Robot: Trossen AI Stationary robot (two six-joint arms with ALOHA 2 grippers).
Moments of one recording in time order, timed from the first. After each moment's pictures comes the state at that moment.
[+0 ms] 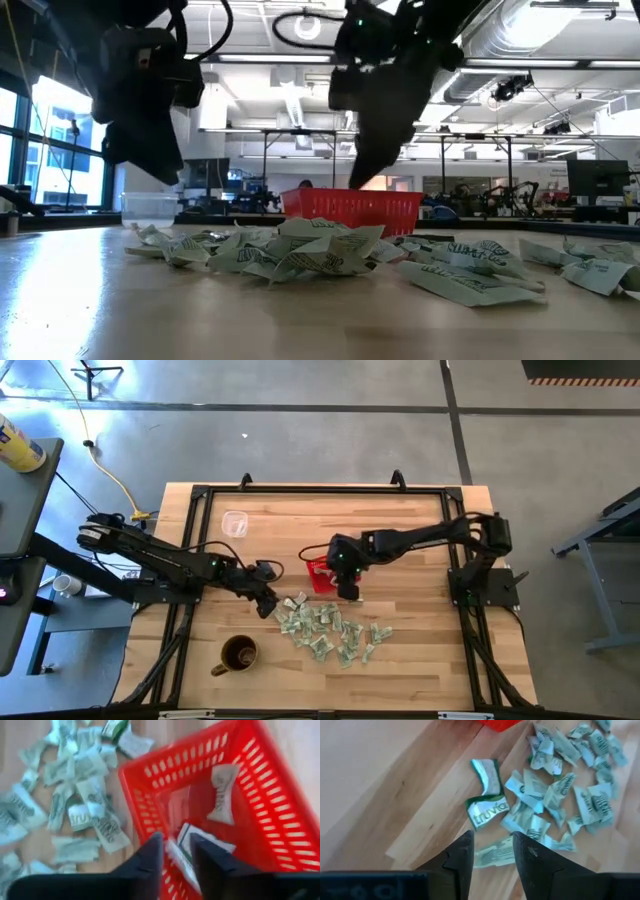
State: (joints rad) left arm -0.21 1.22 0.58 -0.26 -0.09 -0.83; right arm -0.08 1.79 1.19 -0.43 -0.14 0.07
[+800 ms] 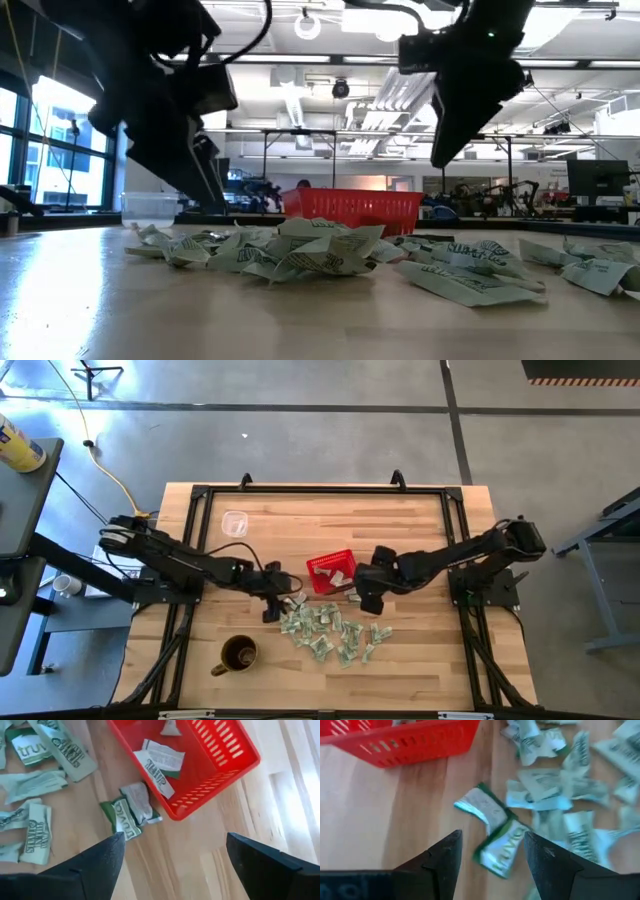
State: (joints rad) left arm -0.16 1.46 0.62 -0.04 -0.09 -0.18; right arm 0.18 1.57 1.07 -0.74 0.33 0.41
